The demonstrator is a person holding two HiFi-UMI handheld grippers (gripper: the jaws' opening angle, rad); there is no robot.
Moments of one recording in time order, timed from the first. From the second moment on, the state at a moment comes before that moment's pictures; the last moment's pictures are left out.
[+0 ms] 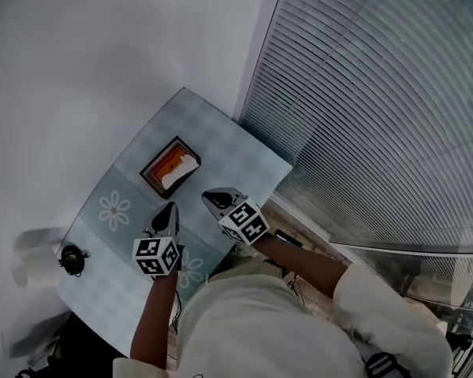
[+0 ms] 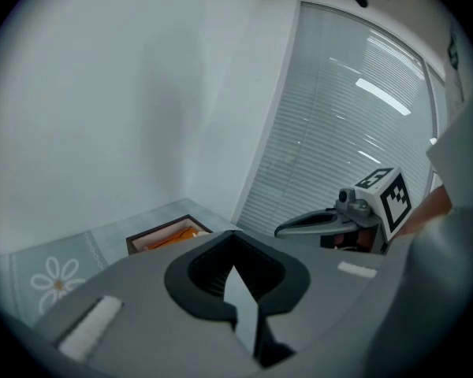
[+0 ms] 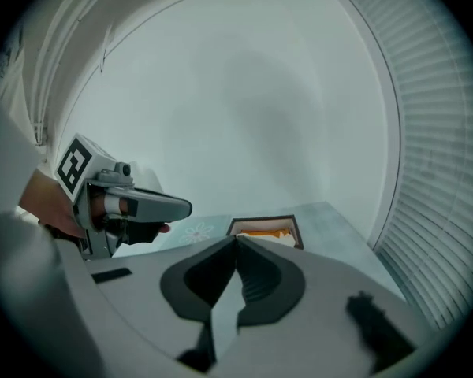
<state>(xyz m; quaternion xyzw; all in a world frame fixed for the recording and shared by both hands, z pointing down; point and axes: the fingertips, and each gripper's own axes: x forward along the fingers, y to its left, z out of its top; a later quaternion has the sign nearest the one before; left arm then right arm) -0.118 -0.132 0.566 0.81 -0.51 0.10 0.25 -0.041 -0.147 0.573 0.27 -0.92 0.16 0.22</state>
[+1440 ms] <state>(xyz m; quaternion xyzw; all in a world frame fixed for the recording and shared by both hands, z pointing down) -0.156 -0.207 0.655 0.75 -0.56 0.16 0.32 -0.109 -0.250 0.706 0.22 -0.88 0.03 0.42</state>
